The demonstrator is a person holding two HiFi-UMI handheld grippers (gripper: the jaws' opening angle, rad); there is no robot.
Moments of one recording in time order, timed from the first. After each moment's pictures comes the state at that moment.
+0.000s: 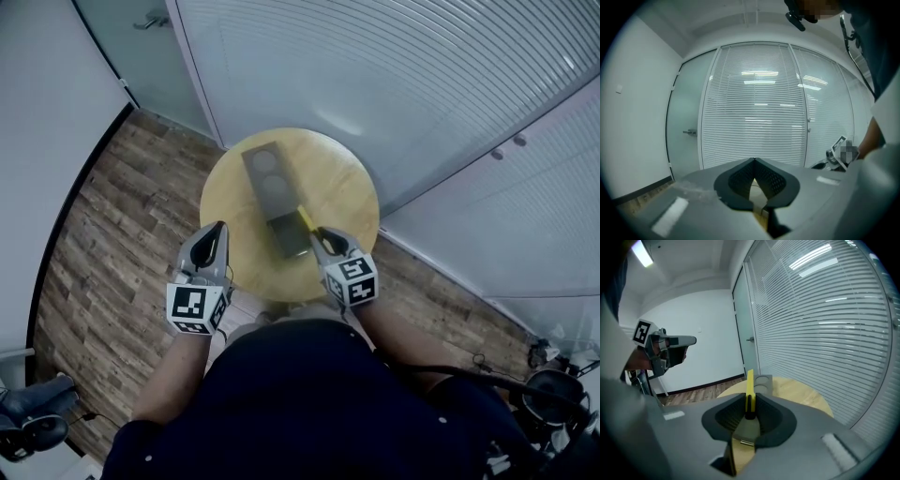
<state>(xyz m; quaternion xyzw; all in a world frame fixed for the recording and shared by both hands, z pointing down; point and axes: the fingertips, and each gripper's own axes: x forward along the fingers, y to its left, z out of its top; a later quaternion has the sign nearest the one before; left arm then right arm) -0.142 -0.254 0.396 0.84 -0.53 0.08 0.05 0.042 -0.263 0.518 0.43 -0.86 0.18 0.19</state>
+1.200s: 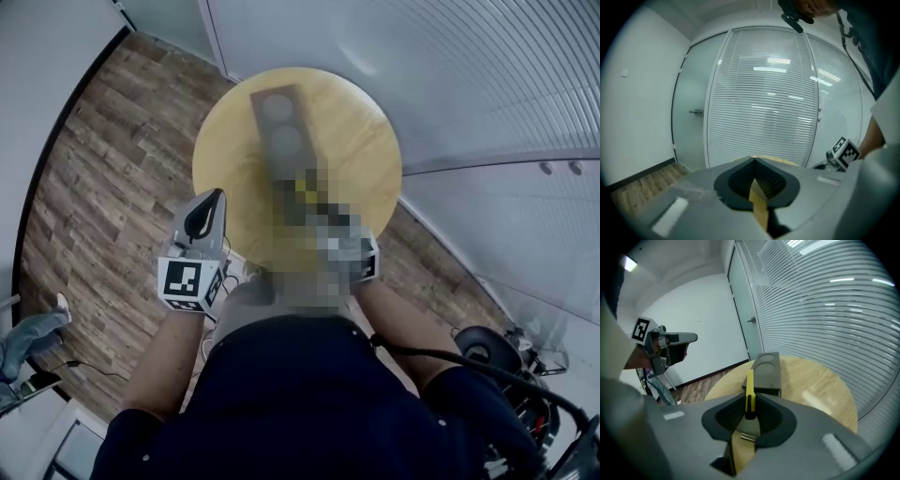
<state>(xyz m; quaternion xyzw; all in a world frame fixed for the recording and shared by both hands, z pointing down) -0.165 -0.298 0.481 0.82 -0.54 0.11 0.13 0.014 -0.292 0.605 0.39 -0.85 0.25 0.25</state>
